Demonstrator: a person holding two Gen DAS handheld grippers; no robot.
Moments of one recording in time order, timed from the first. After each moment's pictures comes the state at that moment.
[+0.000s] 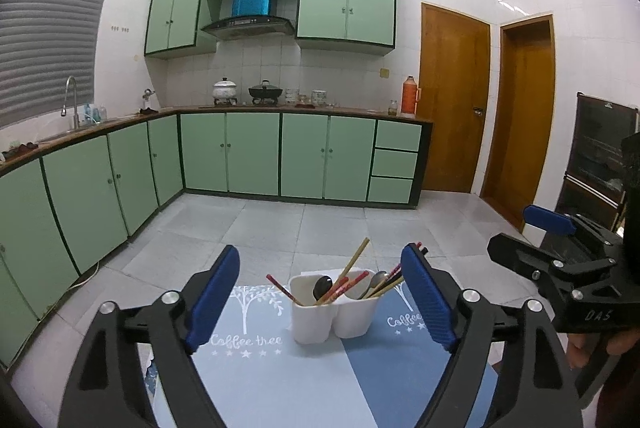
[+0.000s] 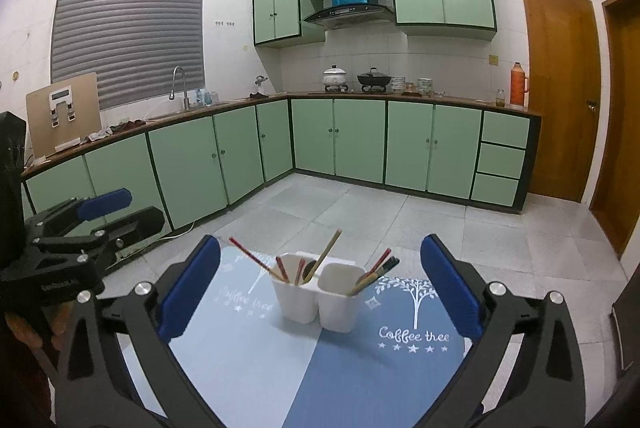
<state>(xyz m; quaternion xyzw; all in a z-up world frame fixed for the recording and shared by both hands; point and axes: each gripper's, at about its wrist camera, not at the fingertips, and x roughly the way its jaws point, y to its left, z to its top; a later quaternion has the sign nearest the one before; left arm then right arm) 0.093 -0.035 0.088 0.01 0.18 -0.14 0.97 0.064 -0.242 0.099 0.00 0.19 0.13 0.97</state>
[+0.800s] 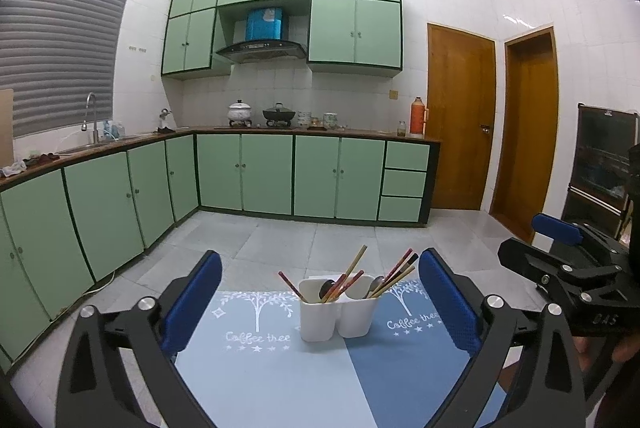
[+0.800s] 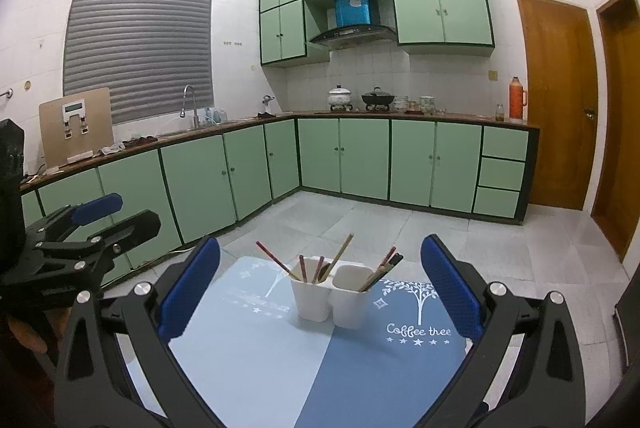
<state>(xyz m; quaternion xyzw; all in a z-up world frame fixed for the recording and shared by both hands) 0.027 -0.028 0.103 0.00 0.14 -0.11 0.98 0.002 -0.243 0.114 0.01 0.15 0.14 0.98</state>
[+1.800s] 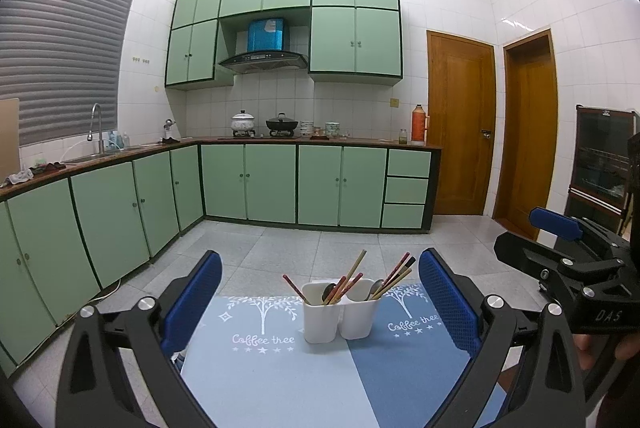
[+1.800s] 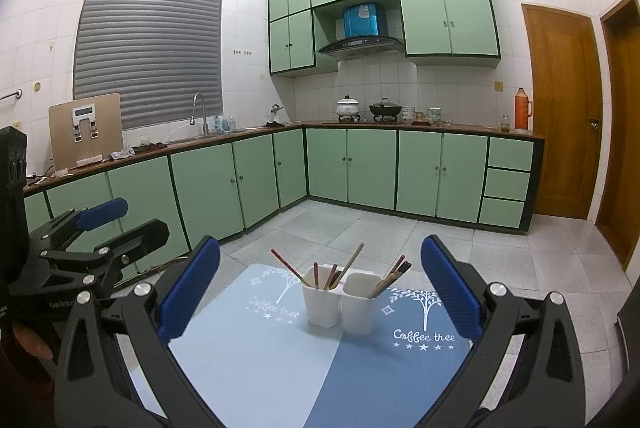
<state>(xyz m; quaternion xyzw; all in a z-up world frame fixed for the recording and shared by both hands) 0.002 -0.025 0.111 0.01 0.12 -0.10 0.99 -0.017 -0.237 0.126 0.01 0.13 0.15 0.98</state>
